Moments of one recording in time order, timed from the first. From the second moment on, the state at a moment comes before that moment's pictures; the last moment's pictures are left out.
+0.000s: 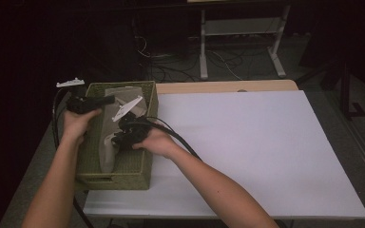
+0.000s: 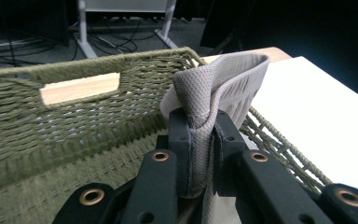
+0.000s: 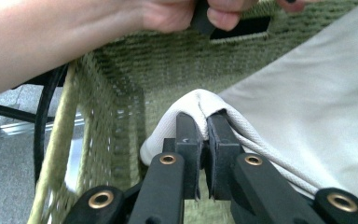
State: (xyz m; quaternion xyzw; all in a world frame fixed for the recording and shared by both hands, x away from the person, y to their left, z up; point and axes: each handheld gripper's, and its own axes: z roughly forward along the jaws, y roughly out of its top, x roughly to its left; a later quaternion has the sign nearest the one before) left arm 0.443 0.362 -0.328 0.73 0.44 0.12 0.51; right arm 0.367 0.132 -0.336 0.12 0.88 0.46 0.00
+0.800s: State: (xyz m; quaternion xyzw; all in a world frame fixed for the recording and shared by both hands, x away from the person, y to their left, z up) left arm 0.470 0.338 -0.345 0.74 0.45 0.11 0.48; right arm 0.360 0.063 -0.320 0.15 0.87 0.47 -0.01
